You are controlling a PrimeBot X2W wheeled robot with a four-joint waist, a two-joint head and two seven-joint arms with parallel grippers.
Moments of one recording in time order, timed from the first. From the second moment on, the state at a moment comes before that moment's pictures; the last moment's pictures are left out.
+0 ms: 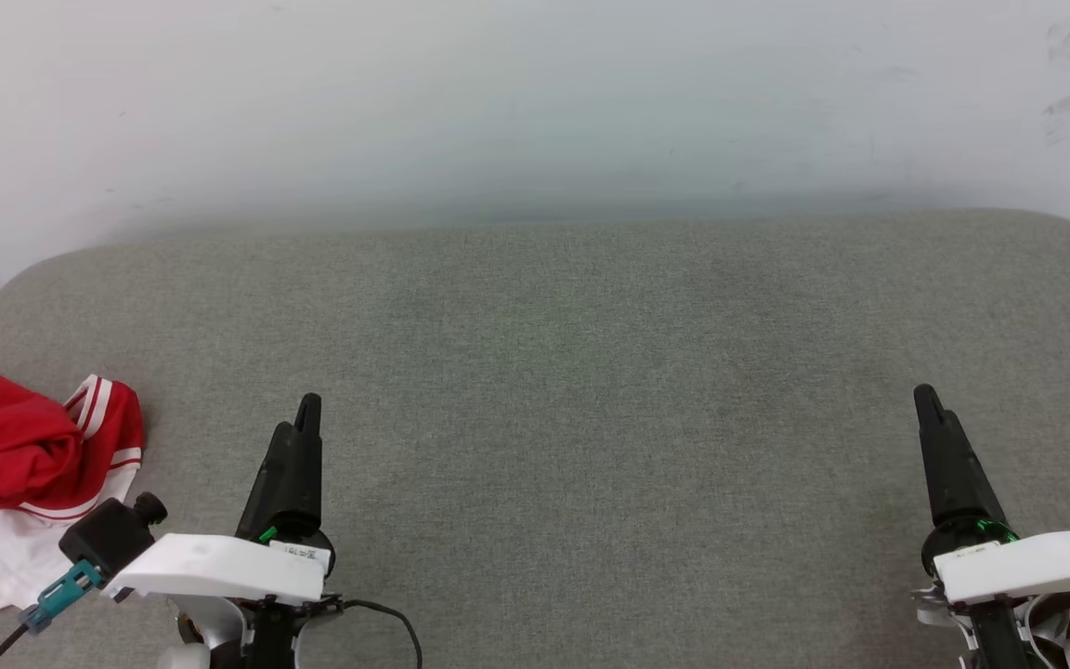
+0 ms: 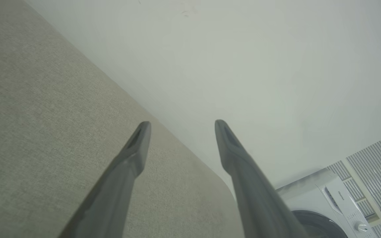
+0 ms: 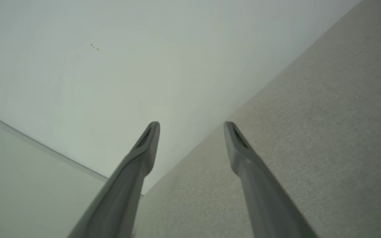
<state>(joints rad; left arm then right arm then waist) -0.08 0.05 0.00 0.10 -1.03 -0.13 -0.07 -0.05 -0.07 -0.03 0.08 1.00 0.13 -0.03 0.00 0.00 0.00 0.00</state>
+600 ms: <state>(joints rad) -0.08 0.07 -0.02 0.09 -0.68 -0.13 -0.12 -0.05 -0.08 -0.01 0.03 0.65 0.13 -0.03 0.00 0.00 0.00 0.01</state>
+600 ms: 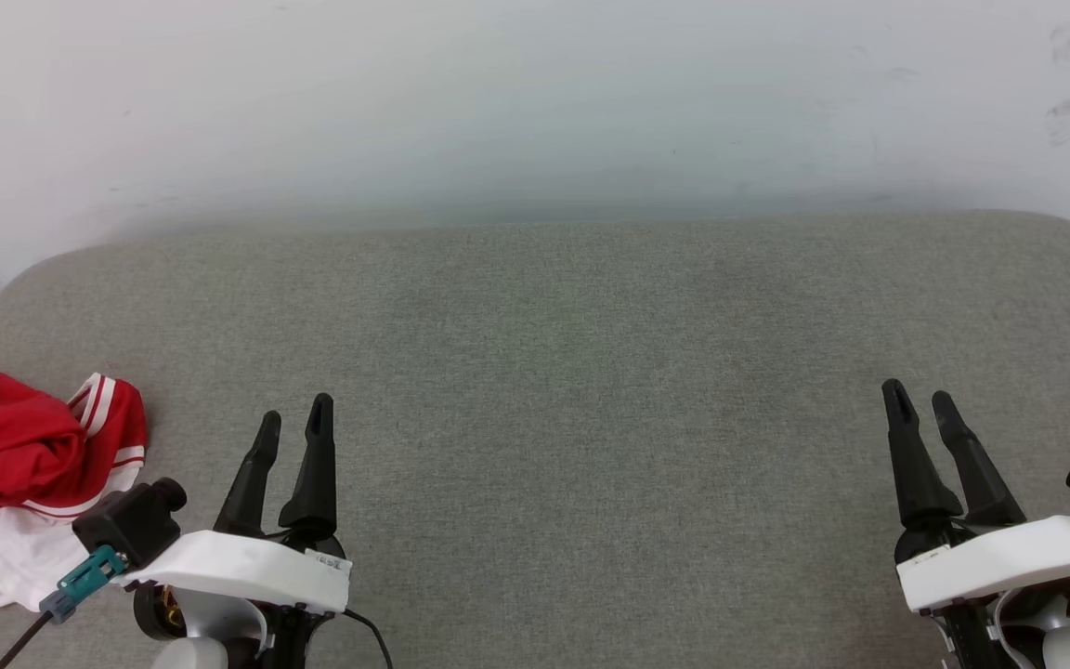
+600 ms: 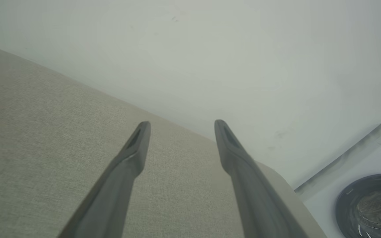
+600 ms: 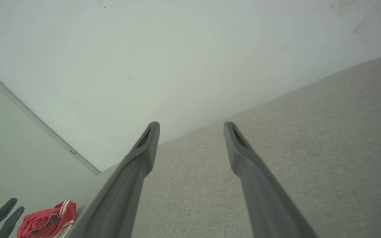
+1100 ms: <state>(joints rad) -0.08 0.08 -0.02 0.09 -0.46 -0.13 -0.16 -0.04 -0.08 -0.02 -0.01 0.45 0.13 0.00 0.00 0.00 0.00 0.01</state>
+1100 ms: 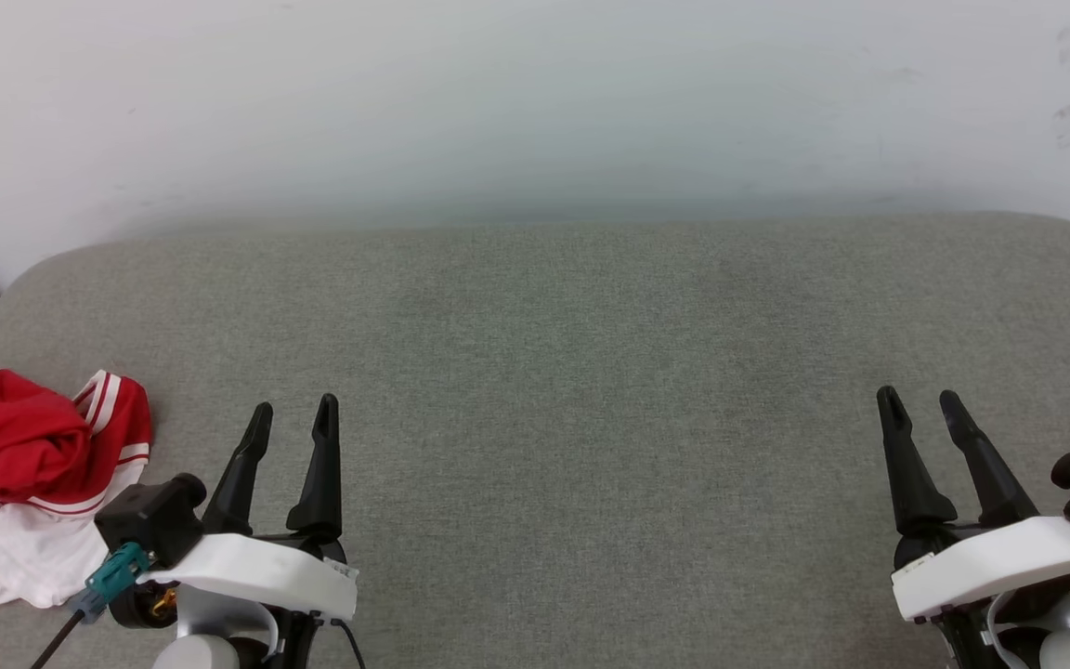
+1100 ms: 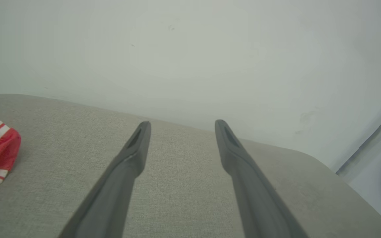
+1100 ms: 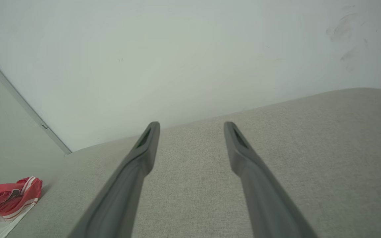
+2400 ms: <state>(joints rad) -0.08 0.08 -0.03 0.13 -0.17 -0.13 -0.24 -0.01 -0.05 -0.04 -0.06 0.14 0.13 0.02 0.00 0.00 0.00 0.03</state>
